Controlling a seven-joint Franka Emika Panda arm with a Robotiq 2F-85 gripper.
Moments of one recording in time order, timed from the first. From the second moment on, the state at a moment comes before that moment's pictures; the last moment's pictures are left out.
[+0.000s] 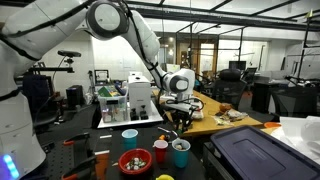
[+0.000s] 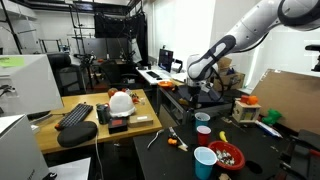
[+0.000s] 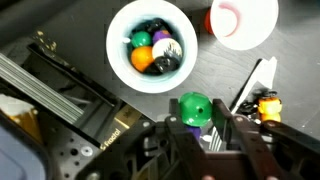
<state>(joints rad) -0.16 0.89 0.06 -1.54 -0.09 2.35 -0.38</state>
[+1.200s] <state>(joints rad) -0.04 0.84 -0.12 -1.74 -0.11 2.45 0.03</state>
